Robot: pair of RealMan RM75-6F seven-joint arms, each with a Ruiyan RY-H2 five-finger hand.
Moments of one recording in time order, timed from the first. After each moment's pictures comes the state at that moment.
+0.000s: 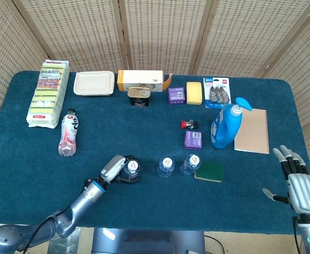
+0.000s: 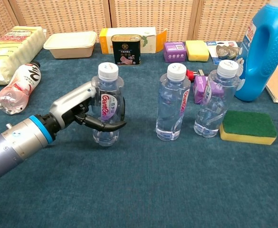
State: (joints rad) left arm -0.66 -1.97 -0.01 -0.87 1.66 1.20 -0.80; right arm 0.08 -1.09 0.07 -1.67 -1.52 1.48 0.08
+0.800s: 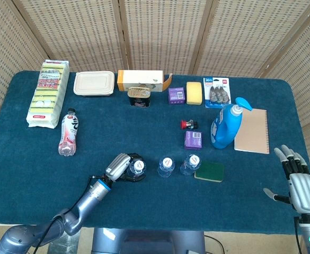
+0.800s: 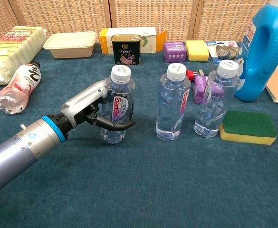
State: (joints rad) left arm -0.69 -2.07 -0.03 -0.73 1.64 1.23 -0.79; right arm 0.08 -1.08 0.07 -1.67 -1.52 1.49 0.10
